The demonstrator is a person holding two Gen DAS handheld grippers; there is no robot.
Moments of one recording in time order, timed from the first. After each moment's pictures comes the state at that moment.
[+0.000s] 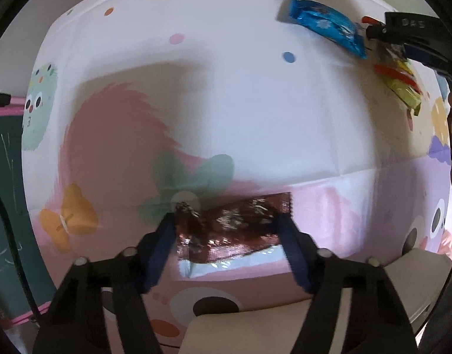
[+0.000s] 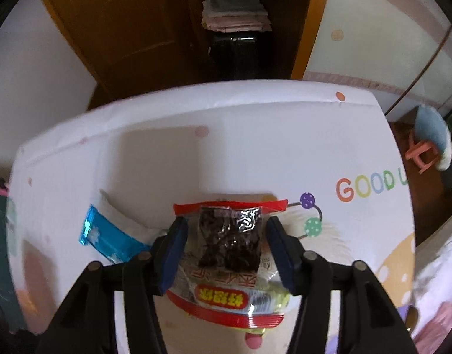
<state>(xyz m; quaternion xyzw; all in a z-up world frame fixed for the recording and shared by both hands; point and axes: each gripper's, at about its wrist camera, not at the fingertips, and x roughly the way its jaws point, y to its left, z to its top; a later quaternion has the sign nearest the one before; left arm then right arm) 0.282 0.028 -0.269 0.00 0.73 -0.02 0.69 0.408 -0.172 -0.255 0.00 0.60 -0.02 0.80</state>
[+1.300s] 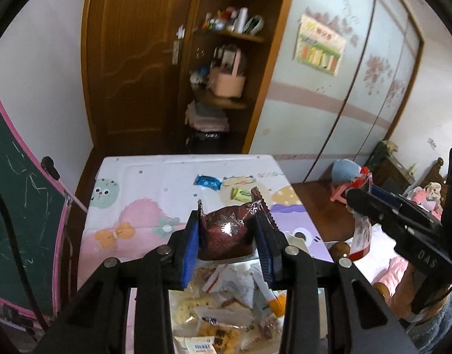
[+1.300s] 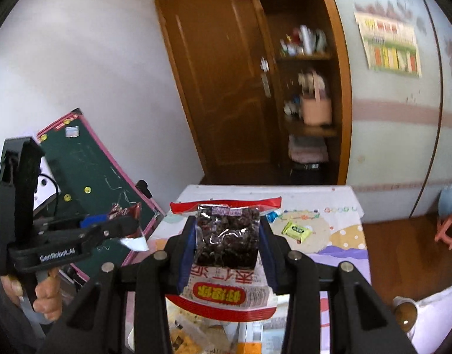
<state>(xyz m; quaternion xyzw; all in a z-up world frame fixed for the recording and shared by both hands) -0.008 0.041 0.042 -0.06 0.35 -0.12 0.93 0.010 -0.170 0.029 0.03 0.29 0.19 0.94</state>
